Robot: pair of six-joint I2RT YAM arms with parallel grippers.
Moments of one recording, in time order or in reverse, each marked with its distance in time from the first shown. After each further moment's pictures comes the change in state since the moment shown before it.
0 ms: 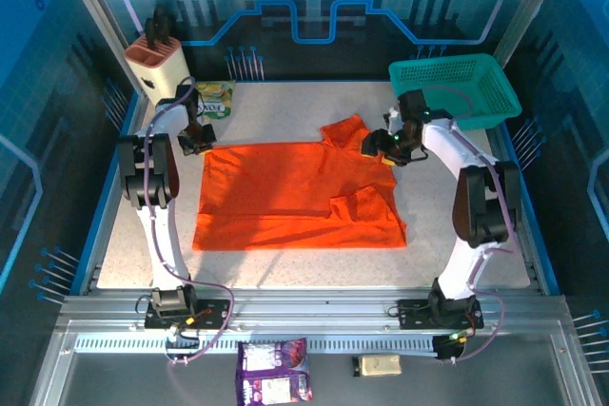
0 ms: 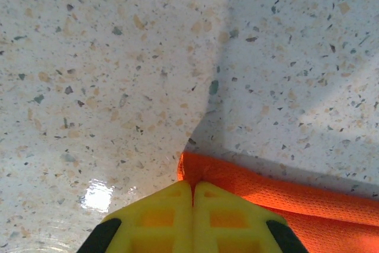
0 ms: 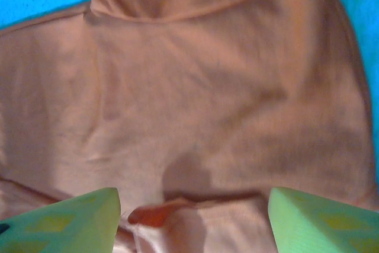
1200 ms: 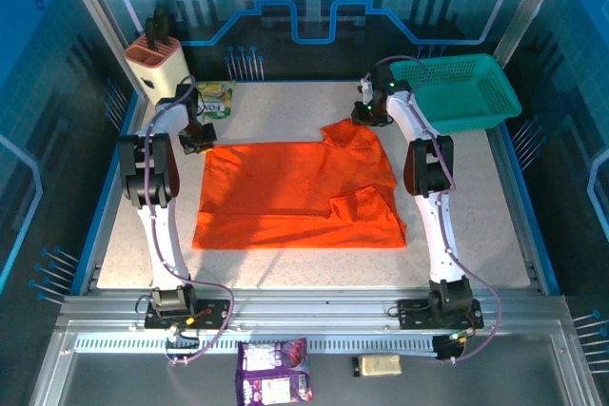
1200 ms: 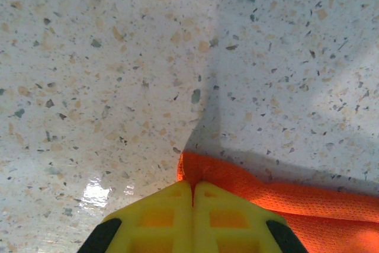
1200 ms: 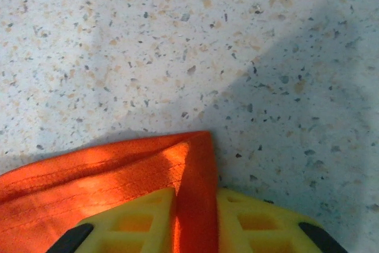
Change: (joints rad) left arm 0.001 0.014 0.021 0.000 0.029 0.019; right arm 0.019 0.830 1.054 -0.160 0.143 -0.201
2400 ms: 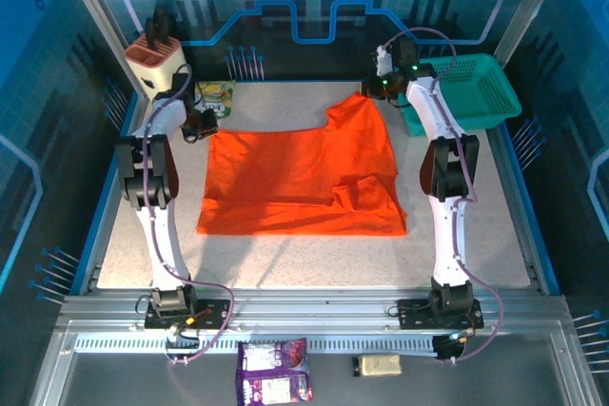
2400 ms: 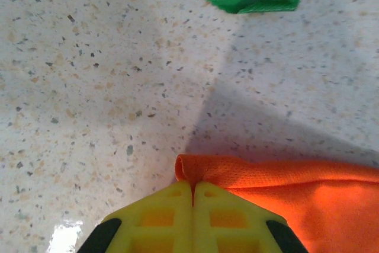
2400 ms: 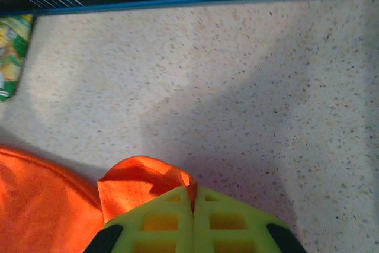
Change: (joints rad) left arm 0.000 -0.040 0.030 0.097 0.097 -0.009; right arm -0.048 -0.283 -0.145 0.127 -0.146 0.057
